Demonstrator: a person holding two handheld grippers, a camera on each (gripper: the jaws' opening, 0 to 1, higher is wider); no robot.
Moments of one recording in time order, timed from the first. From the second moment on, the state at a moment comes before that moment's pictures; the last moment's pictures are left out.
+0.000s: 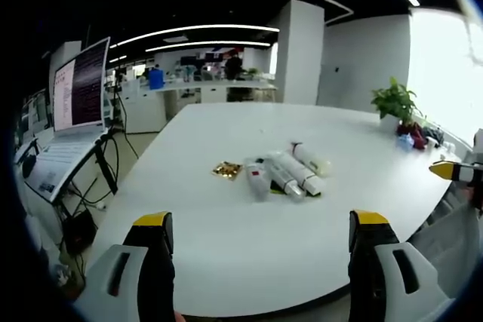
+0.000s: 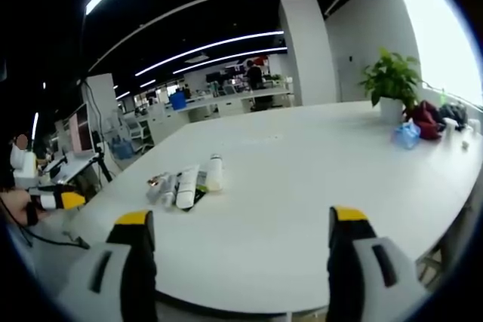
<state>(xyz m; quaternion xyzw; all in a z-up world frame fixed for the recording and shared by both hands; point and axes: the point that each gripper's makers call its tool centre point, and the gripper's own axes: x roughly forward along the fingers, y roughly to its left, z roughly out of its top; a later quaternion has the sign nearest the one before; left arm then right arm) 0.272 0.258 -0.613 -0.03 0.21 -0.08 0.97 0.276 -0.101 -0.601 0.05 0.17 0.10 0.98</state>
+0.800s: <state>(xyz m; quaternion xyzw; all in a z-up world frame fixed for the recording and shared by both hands) 0.275 0.260 -0.614 -0.05 0.22 -0.07 0.97 0.279 -0.091 -0.611 0.06 0.22 0.12 0.97</state>
